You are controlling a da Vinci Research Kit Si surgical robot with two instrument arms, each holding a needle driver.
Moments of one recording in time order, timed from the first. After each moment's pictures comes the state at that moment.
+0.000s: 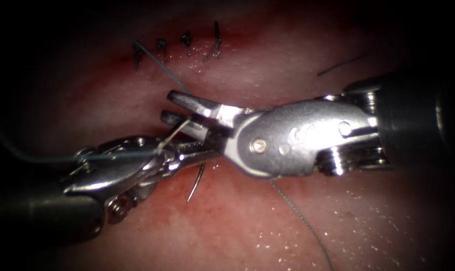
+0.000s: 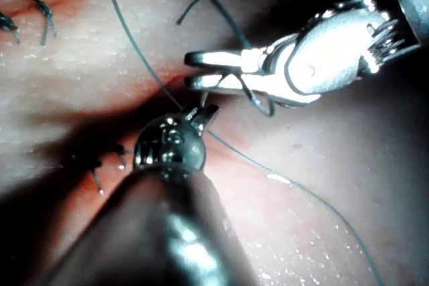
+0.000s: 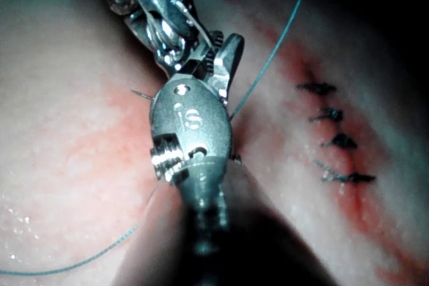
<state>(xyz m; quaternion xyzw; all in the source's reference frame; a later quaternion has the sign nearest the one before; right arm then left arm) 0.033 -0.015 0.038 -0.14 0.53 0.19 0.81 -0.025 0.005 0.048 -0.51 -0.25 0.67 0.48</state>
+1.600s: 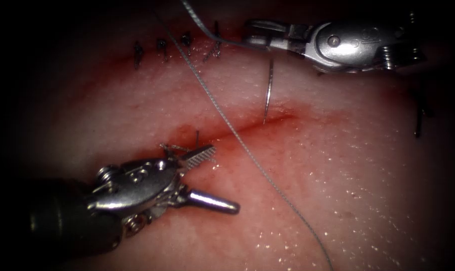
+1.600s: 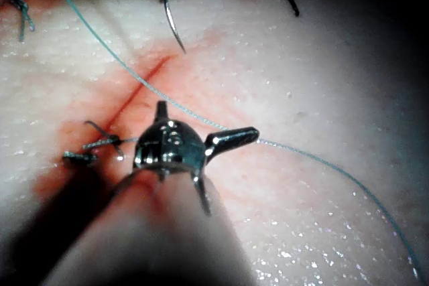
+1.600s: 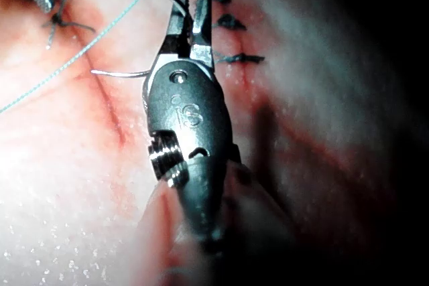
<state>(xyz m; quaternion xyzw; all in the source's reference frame) 0.023 -0.003 0.046 -0.07 0.62 0.21 0.75 -0.027 0.002 0.052 -0.49 -0.29 0.70 0.42</state>
